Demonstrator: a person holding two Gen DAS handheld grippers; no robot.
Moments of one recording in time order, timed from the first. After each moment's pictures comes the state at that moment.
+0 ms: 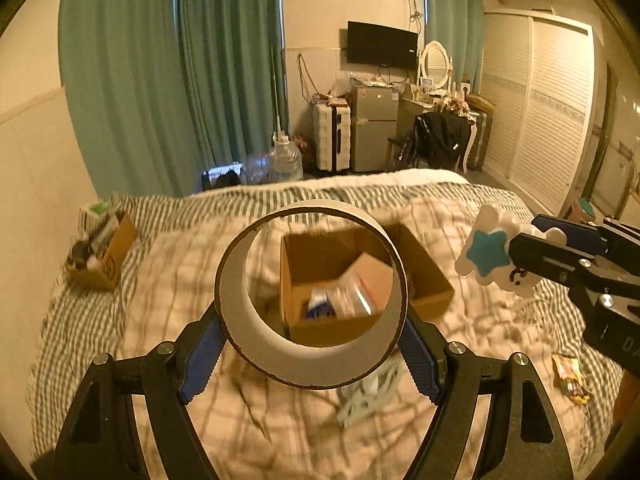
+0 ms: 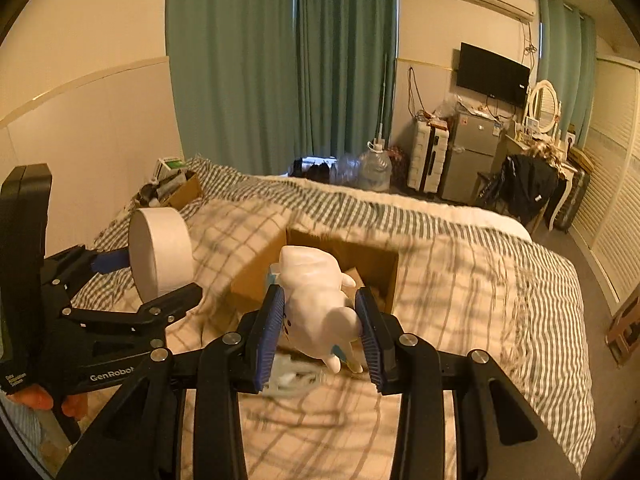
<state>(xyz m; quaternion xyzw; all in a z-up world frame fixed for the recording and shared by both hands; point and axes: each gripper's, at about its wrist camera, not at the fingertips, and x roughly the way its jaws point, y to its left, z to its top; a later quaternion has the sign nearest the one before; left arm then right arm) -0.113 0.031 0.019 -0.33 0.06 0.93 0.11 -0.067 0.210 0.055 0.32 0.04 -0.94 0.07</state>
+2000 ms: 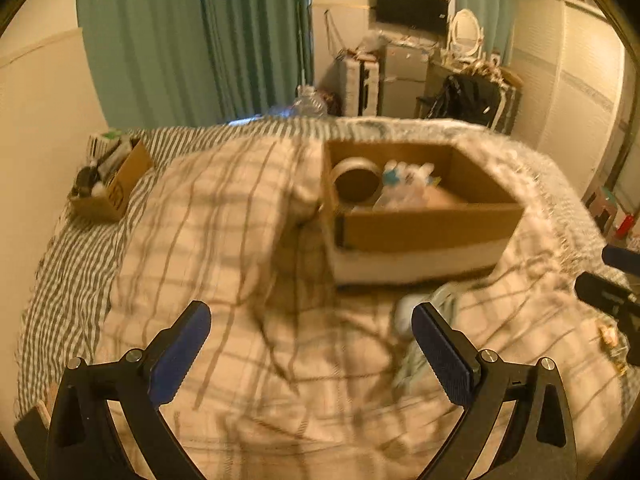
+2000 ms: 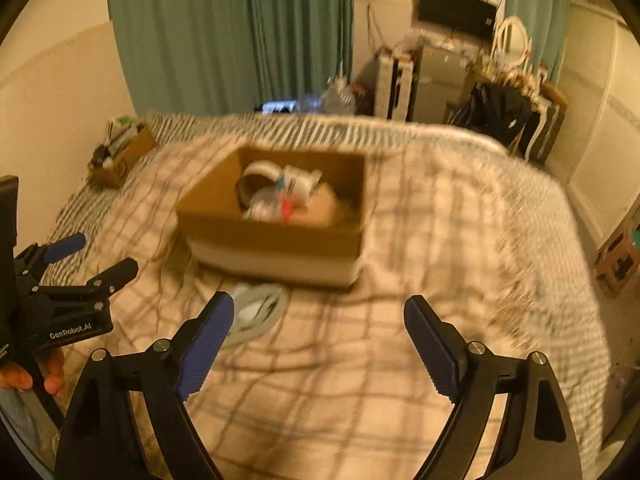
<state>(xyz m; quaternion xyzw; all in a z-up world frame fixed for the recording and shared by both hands) -0.108 -0.018 -0.090 -0.41 0.06 0.91 0.06 -0.062 0.229 -0.062 0.44 0.00 -0.90 0.00</state>
